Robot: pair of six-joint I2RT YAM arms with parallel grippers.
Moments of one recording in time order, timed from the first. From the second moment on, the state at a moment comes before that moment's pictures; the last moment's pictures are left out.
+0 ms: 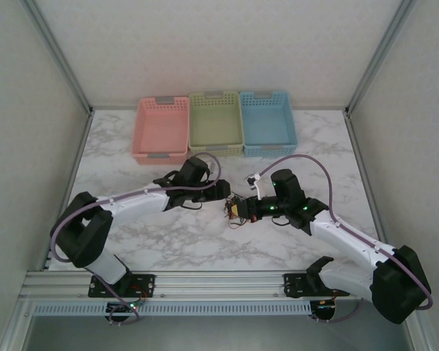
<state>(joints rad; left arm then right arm) -0.75 1.59 0.93 -0.13 0.21 -0.78 0.63 1.09 0.61 -0.17 -0.69 0.43</state>
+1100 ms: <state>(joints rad) -0.75 1.64 0.97 -0.20 0.04 -0.67 0.63 1.03 0.61 -0.22 -0.62 0.43</state>
